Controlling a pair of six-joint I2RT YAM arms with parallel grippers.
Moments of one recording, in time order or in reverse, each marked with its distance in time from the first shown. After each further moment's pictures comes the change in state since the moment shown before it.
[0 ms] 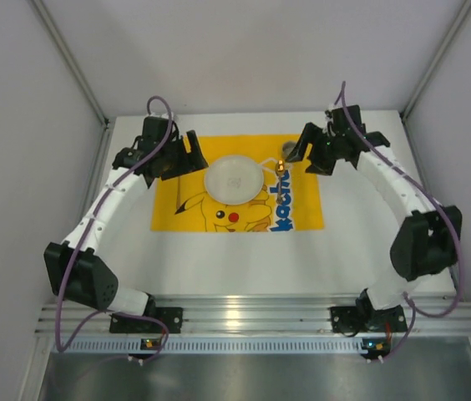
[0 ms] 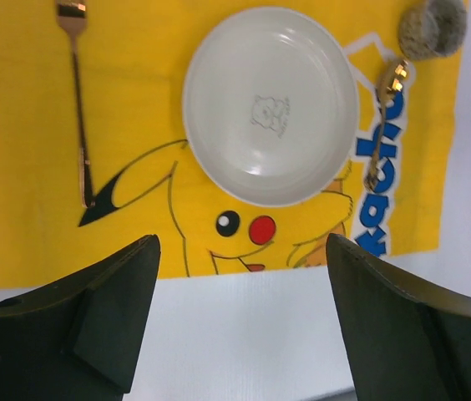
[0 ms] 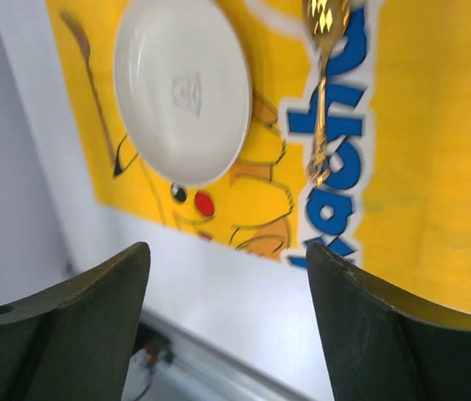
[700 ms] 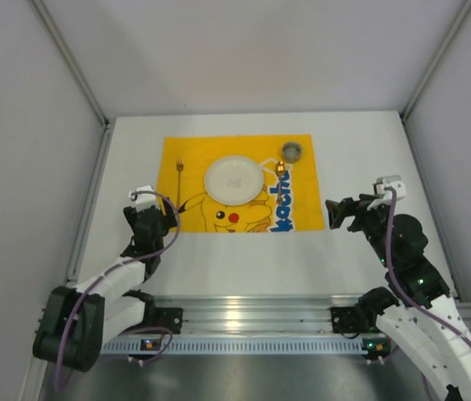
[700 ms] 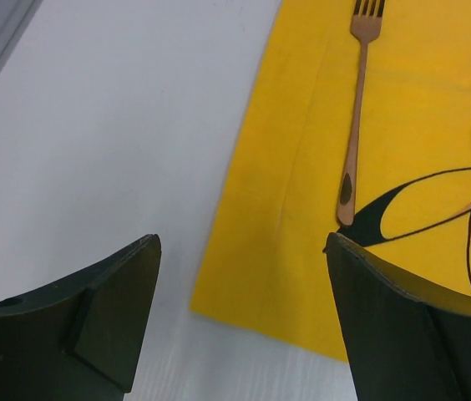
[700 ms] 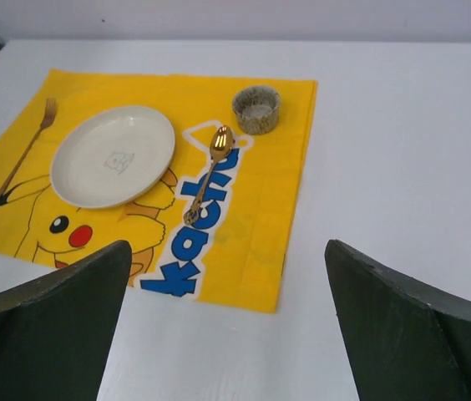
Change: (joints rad) left arm 0.042 -0.430 -1.137 1.070 -0.591 0.286; right arm 0.195 -1.249 -0.814 0.336 0.597 -0.479
